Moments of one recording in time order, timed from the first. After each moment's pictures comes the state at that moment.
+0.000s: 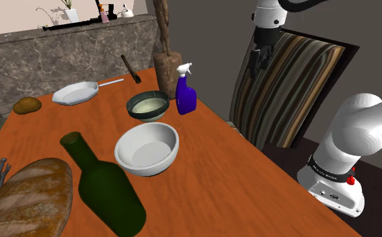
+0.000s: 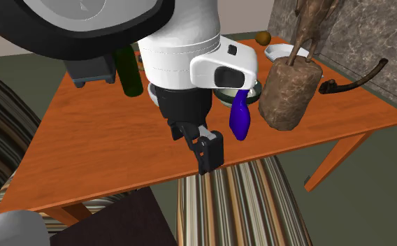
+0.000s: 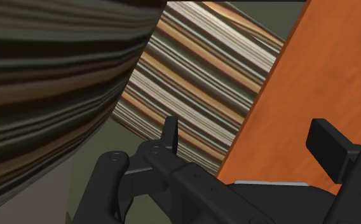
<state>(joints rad) 0.02 -0.75 0.04 -2.39 0.01 1.65 0.03</state>
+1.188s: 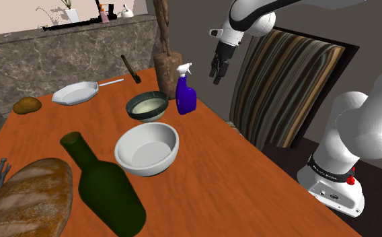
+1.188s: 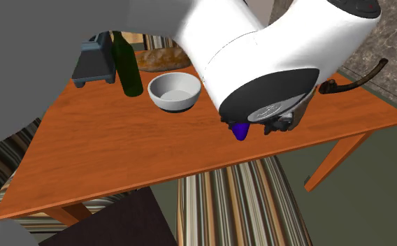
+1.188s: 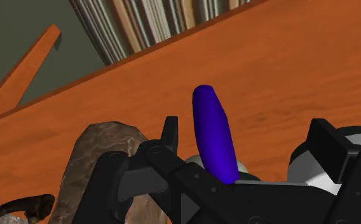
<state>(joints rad) 0.34 -0.29 -0.35 -2.25 0.30 2.16 -0.99</state>
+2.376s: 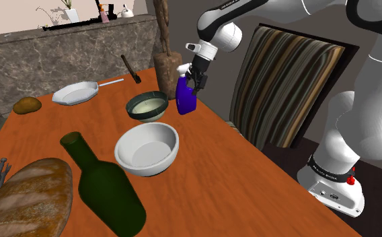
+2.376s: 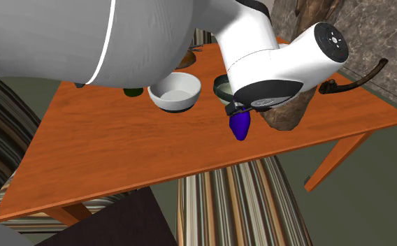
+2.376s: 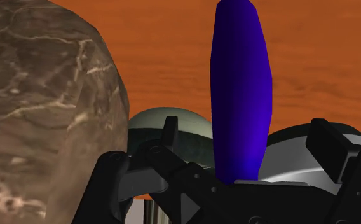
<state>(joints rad) 0.47 0.04 -0.42 -2.04 0.68 2.17 -1.58</state>
